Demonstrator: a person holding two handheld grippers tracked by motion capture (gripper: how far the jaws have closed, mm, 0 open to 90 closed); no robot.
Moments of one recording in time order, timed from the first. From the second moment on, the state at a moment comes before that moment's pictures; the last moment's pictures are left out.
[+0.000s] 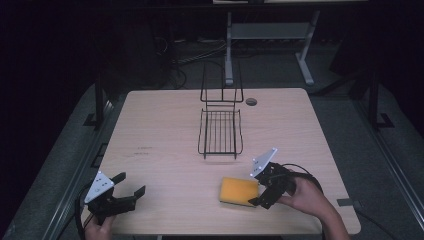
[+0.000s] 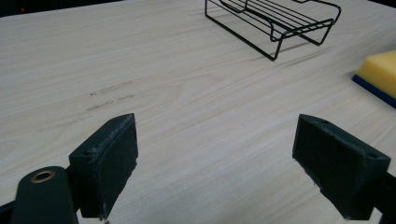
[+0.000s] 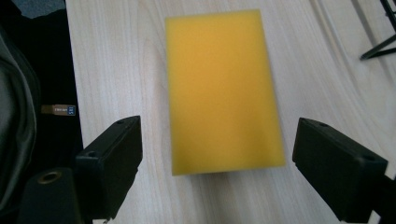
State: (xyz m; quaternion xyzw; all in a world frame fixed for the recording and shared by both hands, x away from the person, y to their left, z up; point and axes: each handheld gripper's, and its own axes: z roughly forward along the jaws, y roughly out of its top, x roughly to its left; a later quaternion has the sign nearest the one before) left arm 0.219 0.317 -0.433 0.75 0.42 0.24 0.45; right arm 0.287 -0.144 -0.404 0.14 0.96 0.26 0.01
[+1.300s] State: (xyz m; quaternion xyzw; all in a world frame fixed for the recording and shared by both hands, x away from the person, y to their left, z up) left arm 0.219 0.315 -0.433 0.75 0.42 0.24 0.45; right arm 0.306 -0.107 -0.420 0.11 0.97 0.23 -0.01
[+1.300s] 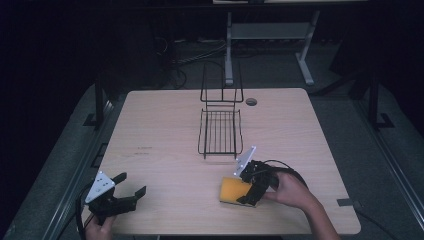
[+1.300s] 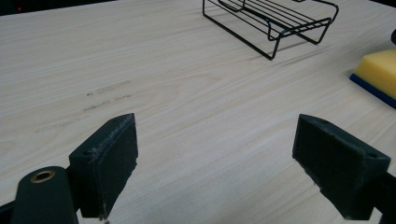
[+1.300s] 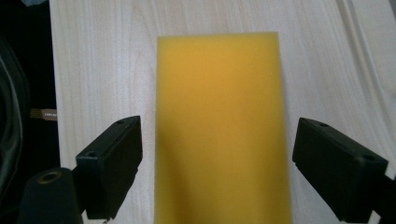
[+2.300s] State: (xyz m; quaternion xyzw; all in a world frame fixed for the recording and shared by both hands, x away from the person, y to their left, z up) left arm 0.220 0.315 -0.433 0.75 0.42 0.24 0.46; right arm 0.313 -0.092 -0.438 0.10 0.98 0.20 -0.02
